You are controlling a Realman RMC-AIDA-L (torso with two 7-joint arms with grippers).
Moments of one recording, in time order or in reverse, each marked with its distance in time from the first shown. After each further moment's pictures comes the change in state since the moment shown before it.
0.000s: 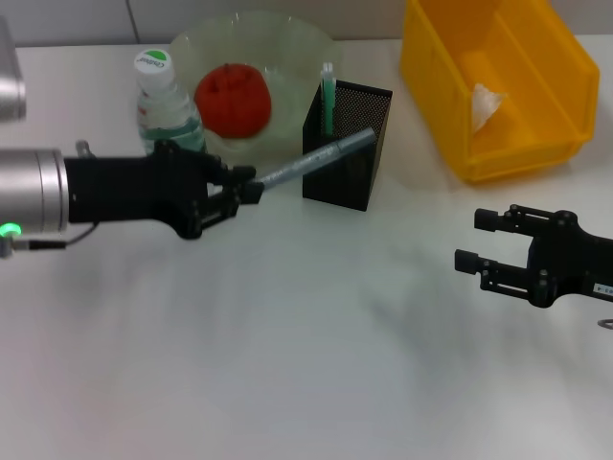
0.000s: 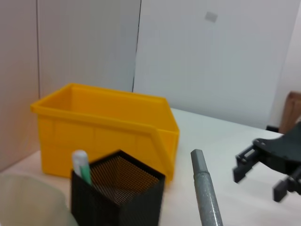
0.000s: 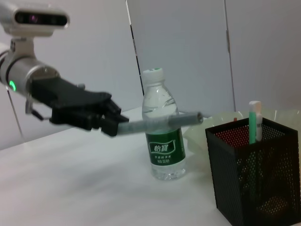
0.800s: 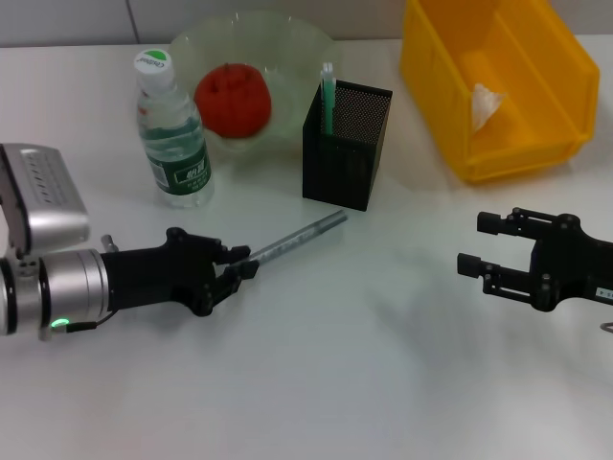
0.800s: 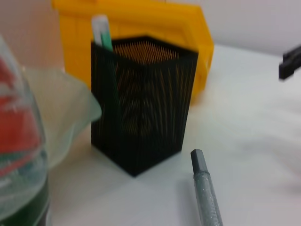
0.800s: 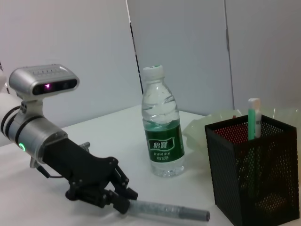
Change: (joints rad) left arm -0.082 -0.006 -0.100 -0.490 0.039 -0.231 0.398; right arm -0.009 0.000 0.000 0.000 0.000 0.001 -0.017
